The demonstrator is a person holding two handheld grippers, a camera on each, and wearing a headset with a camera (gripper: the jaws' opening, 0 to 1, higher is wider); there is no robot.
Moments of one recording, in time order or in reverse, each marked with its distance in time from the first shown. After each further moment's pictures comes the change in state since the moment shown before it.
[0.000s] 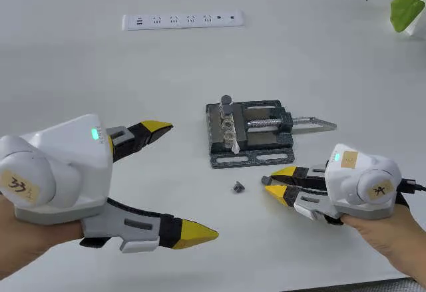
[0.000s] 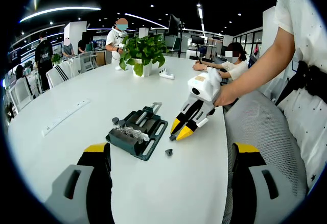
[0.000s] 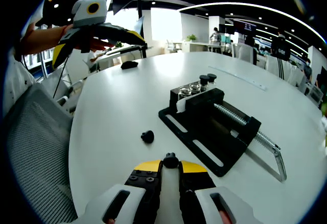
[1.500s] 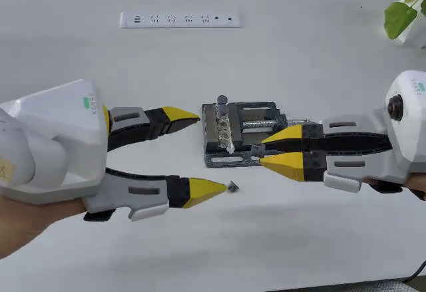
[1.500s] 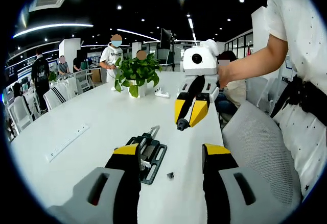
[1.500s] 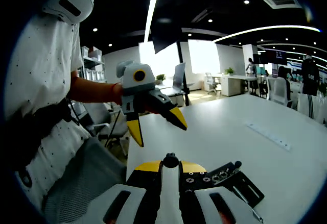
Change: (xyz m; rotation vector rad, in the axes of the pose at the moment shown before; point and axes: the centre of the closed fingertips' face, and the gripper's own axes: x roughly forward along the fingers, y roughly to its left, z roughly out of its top) left arm -0.008 -0.011 0.063 0.095 -0.123 -0.032; right arm -0.090 0.060 0.152 -0.091 -0.285 0.361
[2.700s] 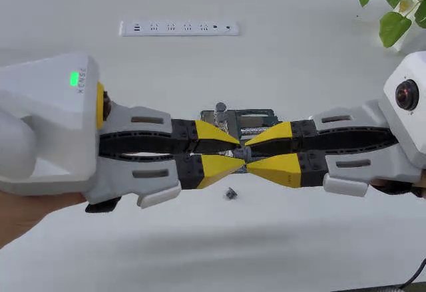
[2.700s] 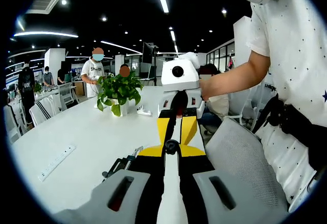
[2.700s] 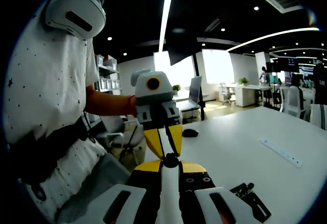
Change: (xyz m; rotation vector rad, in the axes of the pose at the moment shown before) left arm 0.001 -0.028 0.044 0.027 -0.099 -0.152; right arm 0.005 0.027 0.044 -0.026 -0.084 0.121
